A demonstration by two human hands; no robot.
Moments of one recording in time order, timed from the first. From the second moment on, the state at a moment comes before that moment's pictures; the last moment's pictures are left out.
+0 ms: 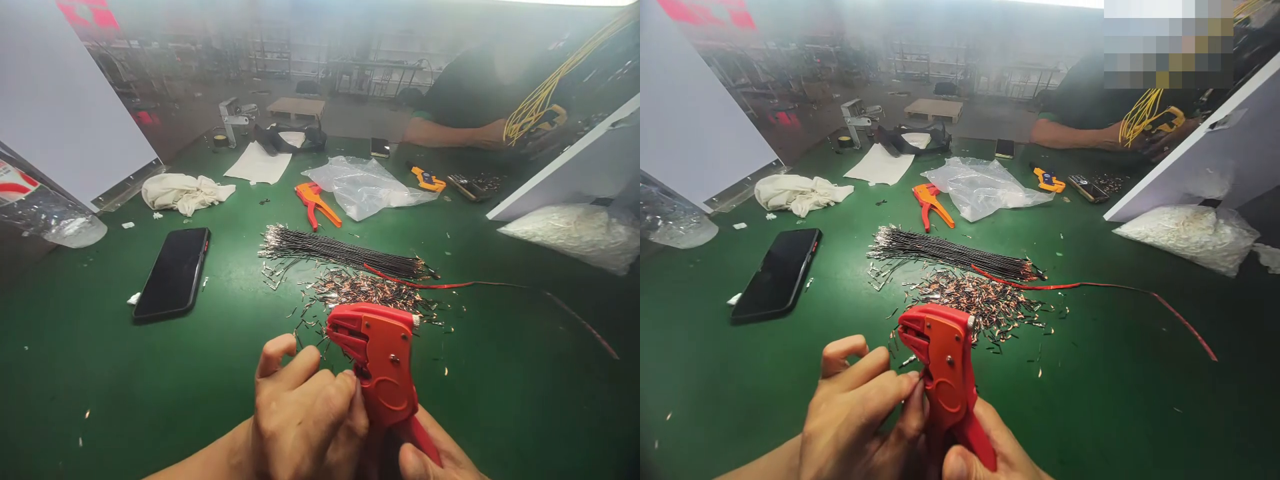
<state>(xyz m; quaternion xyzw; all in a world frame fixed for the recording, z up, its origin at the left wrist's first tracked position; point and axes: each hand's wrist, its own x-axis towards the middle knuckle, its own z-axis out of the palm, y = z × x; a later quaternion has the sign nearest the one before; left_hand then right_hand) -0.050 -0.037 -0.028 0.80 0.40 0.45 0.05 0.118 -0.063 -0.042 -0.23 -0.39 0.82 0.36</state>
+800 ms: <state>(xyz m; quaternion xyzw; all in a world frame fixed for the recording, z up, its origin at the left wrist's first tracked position) -0.045 -0.031 -0.033 0.80 0.35 0.48 0.00 0.127 -0.075 -0.057 -0.36 -0.44 0.76 0.32</state>
